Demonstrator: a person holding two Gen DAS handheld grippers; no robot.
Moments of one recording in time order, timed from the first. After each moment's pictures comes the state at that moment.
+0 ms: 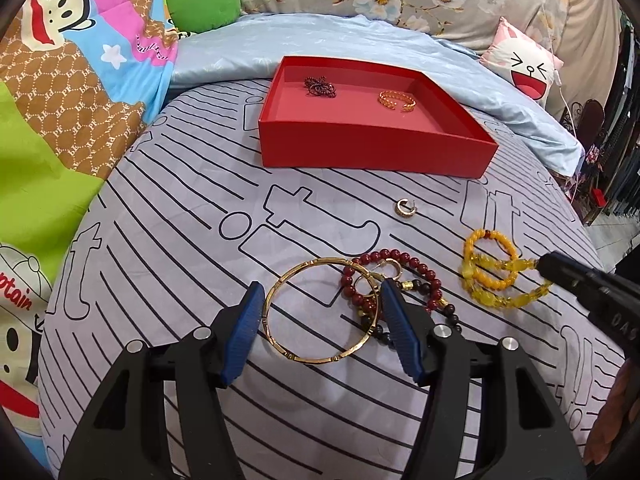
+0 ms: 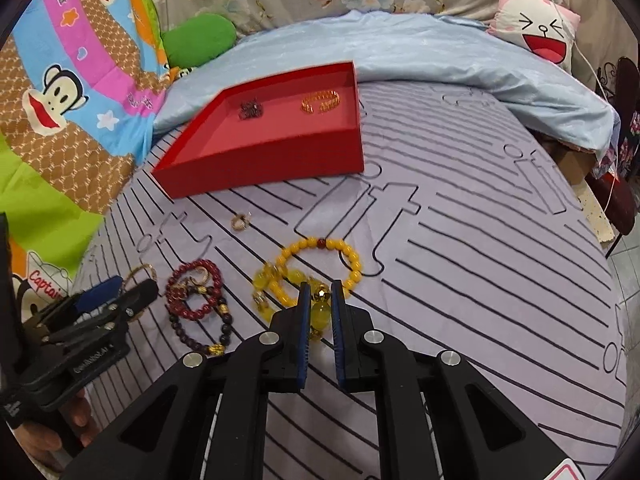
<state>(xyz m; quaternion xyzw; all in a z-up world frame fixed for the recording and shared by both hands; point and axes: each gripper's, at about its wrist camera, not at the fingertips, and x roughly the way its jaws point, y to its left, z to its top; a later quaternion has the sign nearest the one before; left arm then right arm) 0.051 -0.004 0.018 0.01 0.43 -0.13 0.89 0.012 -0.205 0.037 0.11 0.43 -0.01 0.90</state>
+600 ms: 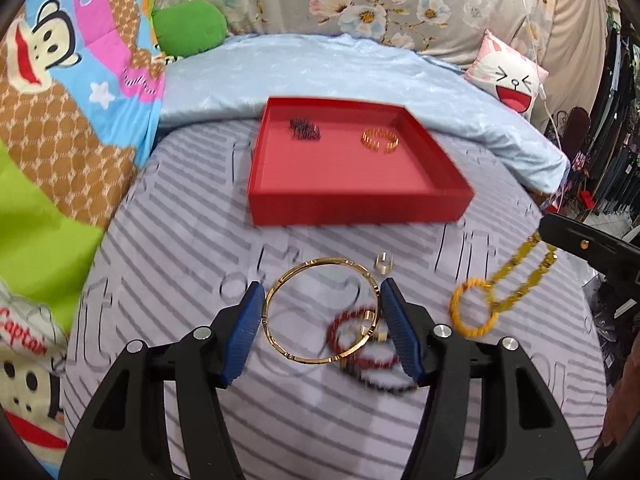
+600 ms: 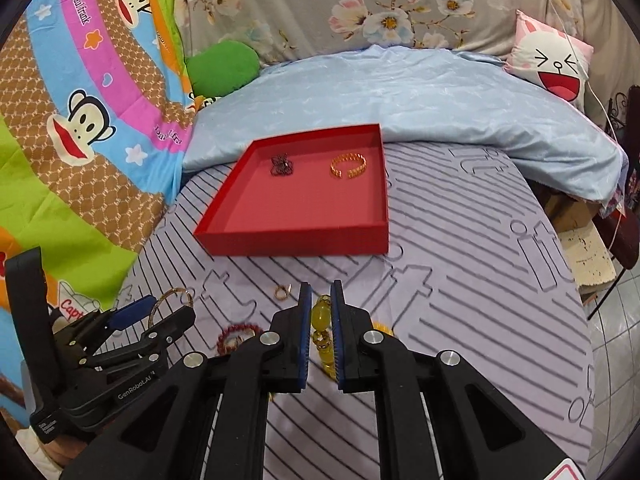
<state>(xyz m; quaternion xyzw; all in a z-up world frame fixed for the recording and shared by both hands) 0.078 -0.009 0.067 0.01 0.41 -0.16 0.90 0.049 -0.203 0.109 0.10 0.39 0.02 0.91</state>
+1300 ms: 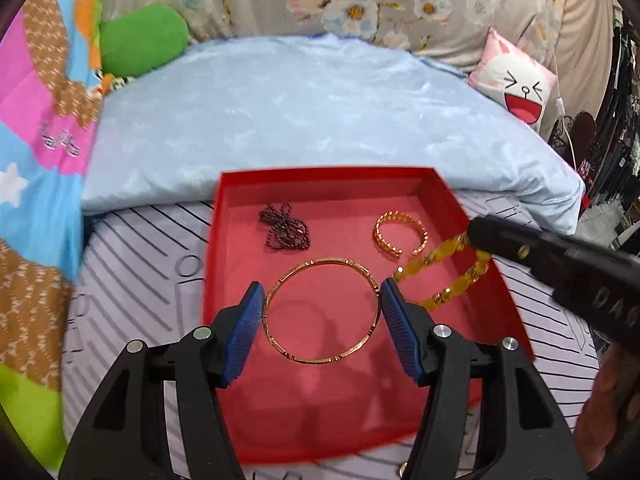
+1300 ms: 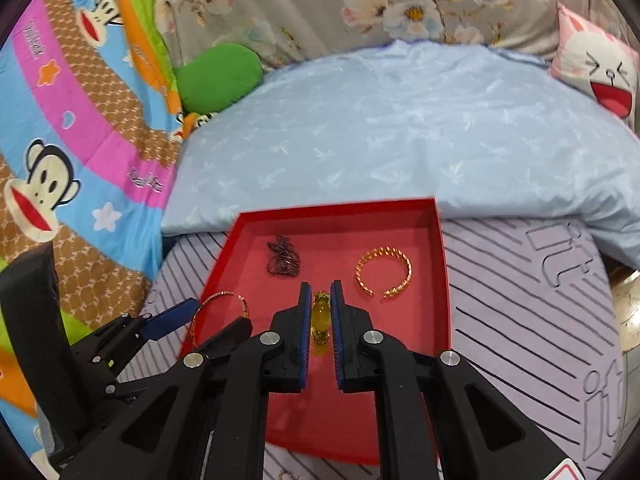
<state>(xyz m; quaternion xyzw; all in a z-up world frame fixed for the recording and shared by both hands) 0.273 -0.065 0.060 0.02 0.42 -0.19 0.89 0.254 -0.216 0.082 0.14 0.42 0.04 0.90</state>
